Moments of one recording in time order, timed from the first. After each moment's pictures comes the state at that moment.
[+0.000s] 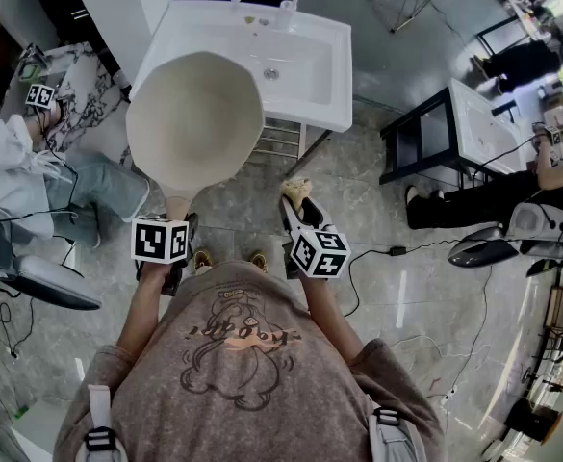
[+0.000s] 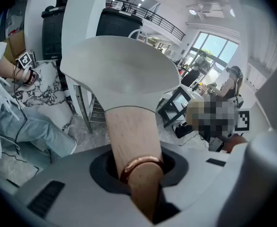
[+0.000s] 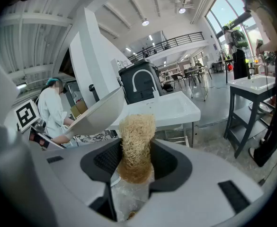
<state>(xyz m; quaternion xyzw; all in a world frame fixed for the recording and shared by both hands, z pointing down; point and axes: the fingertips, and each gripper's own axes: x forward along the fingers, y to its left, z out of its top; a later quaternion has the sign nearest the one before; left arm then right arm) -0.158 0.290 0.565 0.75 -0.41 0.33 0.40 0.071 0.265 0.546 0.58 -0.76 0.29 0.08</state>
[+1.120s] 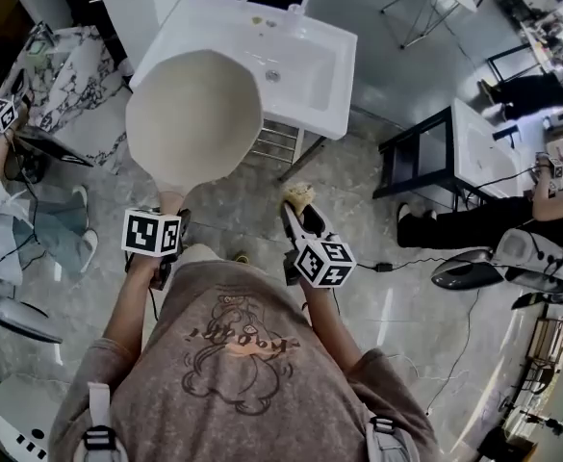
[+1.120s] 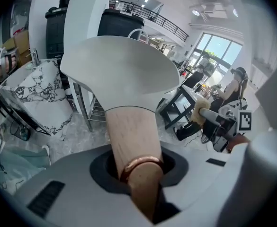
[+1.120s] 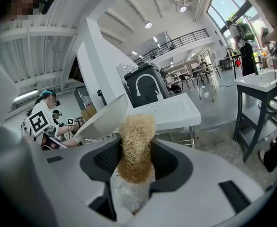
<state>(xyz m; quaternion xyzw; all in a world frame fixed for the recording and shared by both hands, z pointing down) -0.119 0.299 0.569 0.74 -0.42 0.32 0.41 0.125 0.274 0.533 0.53 -0.79 0.29 0.05</state>
